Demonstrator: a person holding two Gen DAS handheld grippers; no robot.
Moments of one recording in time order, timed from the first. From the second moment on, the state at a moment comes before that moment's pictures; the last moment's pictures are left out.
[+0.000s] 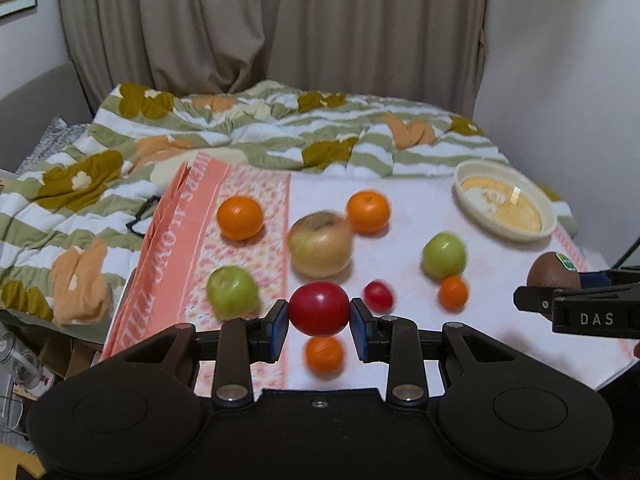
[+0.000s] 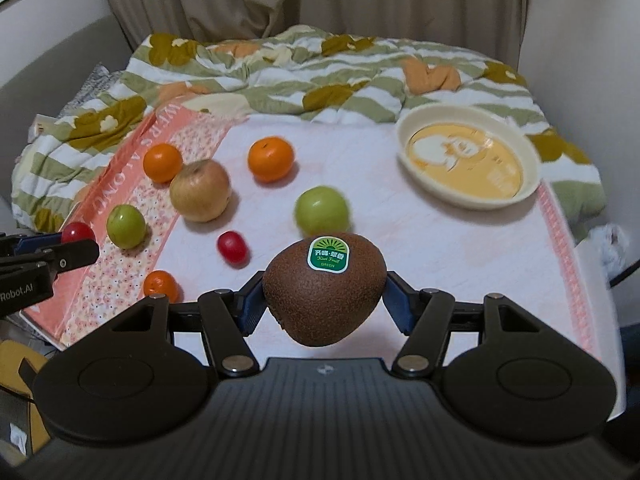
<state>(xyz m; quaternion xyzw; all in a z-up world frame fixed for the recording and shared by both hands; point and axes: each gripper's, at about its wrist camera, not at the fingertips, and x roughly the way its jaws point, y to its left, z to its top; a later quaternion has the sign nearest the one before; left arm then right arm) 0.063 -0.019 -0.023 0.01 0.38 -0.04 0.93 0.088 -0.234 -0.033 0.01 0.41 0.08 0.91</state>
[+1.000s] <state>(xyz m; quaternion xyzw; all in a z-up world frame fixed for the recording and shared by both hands) 0.226 -0.237 0.001 0.03 0.34 -0.12 0.93 0.203 -0.444 0.011 0.00 0.35 0.05 0.93</state>
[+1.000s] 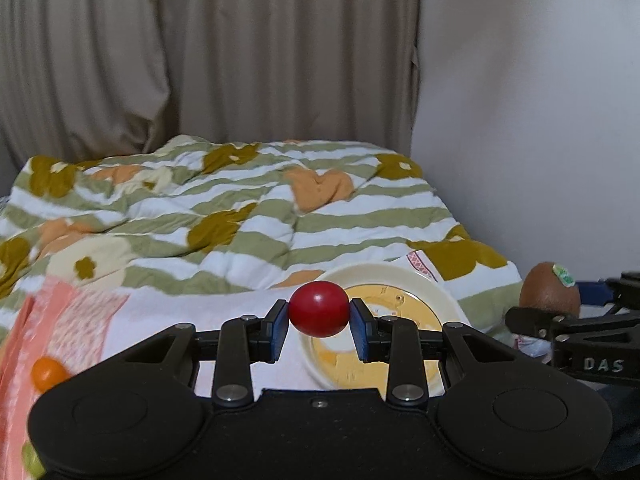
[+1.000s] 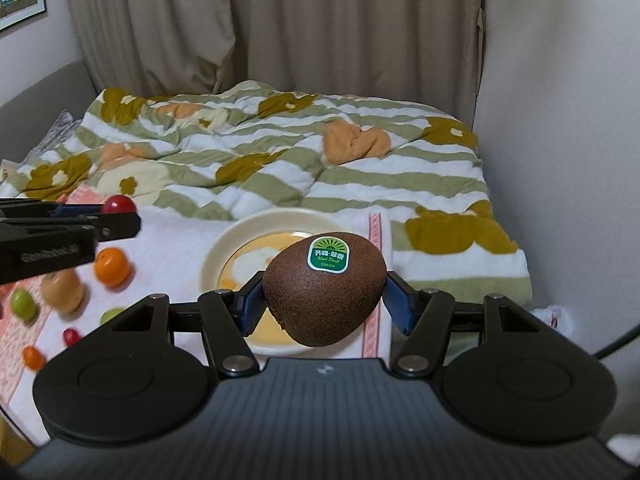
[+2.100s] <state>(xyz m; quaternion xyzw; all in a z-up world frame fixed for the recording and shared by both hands) 0.352 -0.312 -0.101 0.19 0.37 -0.23 0.88 0.330 -0.488 -0.037 0.03 0.40 -0.01 0.92</state>
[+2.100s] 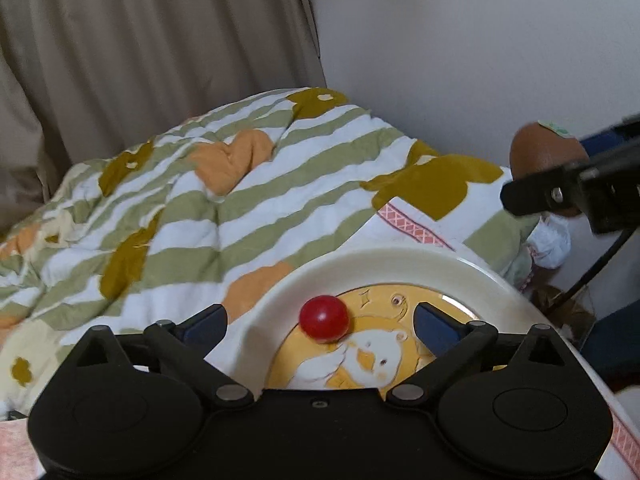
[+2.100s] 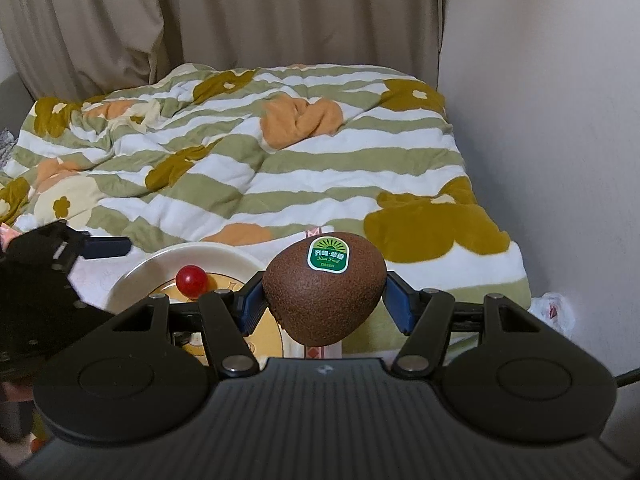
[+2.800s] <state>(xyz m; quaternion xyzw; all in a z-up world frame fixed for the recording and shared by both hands) 0.321 -0.228 -0.066 0.10 0.41 -0.13 0.90 0.356 -0.410 -0.088 -0.06 0.42 0.09 0.90</state>
